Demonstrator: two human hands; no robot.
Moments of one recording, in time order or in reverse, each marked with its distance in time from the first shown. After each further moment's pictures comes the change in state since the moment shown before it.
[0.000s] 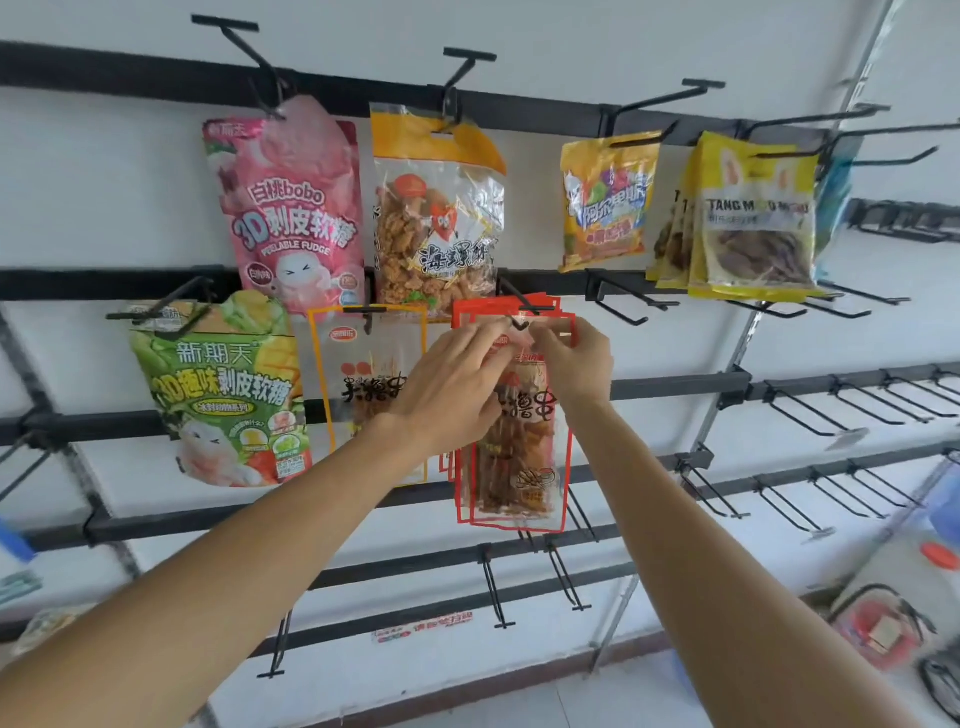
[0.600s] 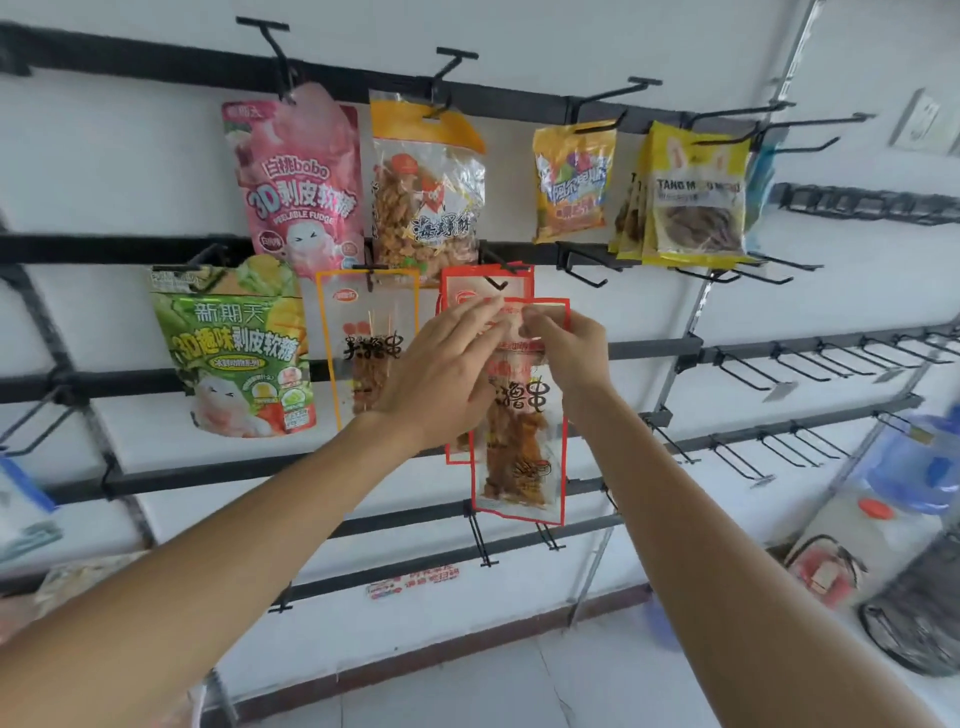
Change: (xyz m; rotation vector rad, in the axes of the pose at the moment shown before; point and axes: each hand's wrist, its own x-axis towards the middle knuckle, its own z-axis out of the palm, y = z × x) left_hand -0.053 0.039 -0.047 -0.217 0.110 -0.023; right_hand -0.082 -0.034 -0.051 0.260 -0.110 0.066
